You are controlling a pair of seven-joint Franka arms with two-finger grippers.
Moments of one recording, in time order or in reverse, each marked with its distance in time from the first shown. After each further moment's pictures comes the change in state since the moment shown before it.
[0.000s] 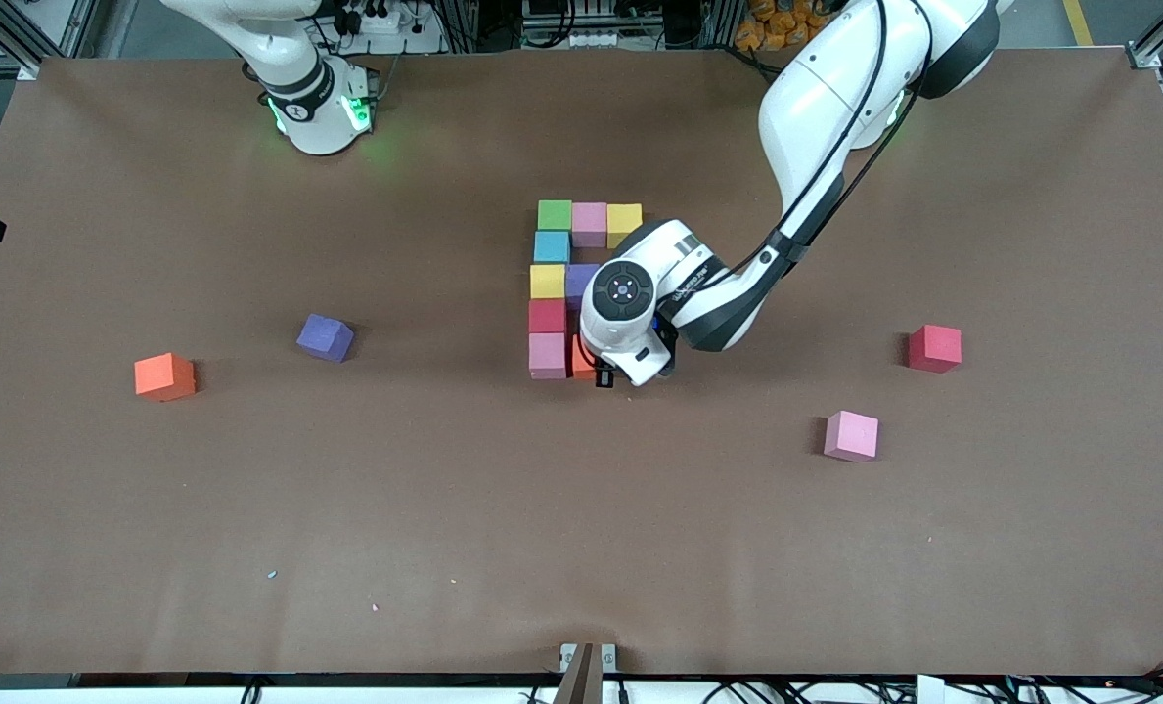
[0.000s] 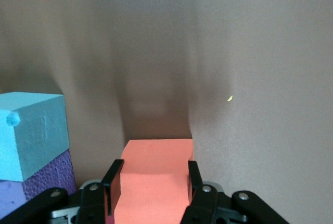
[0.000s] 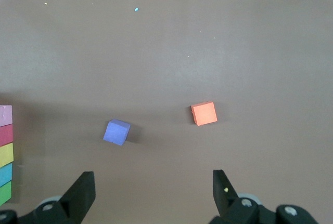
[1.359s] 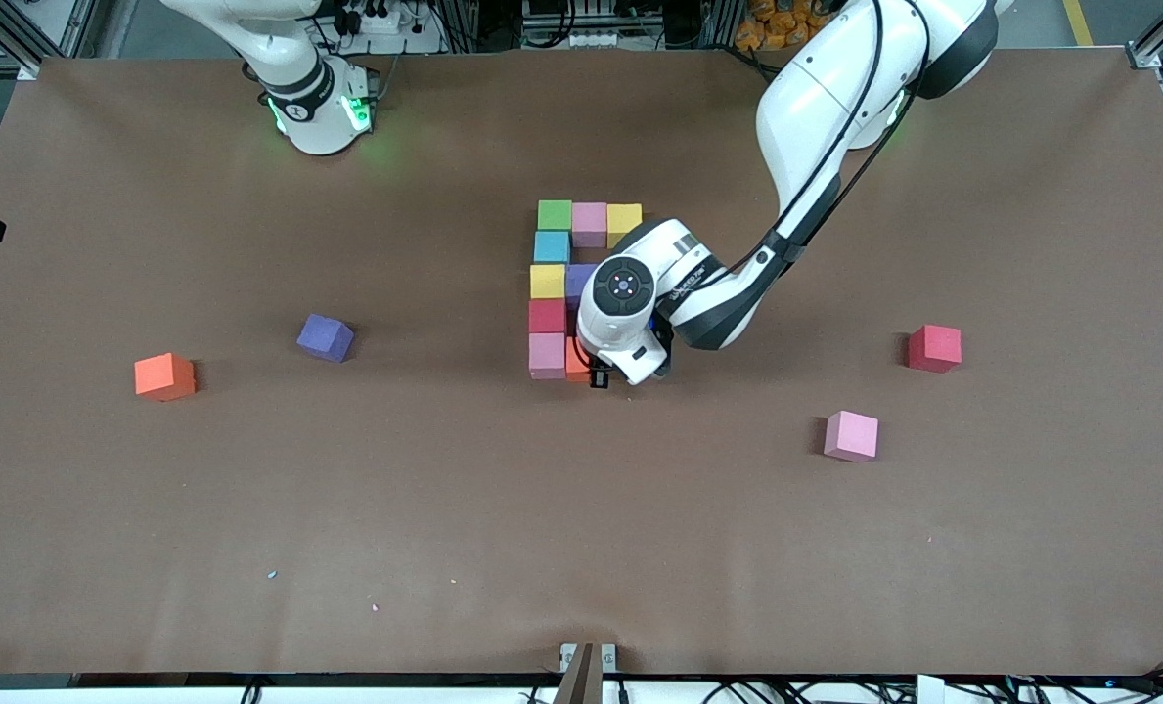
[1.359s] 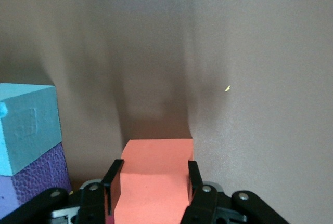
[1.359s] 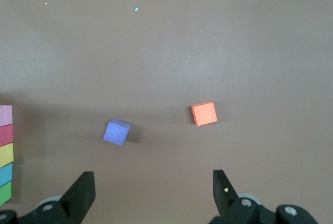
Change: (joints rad) left arm -0.002 0.002 0.000 -0.015 0.000 0.044 -0.004; right arm 0.000 0.000 0.000 0.000 0.000 0.000 0.000
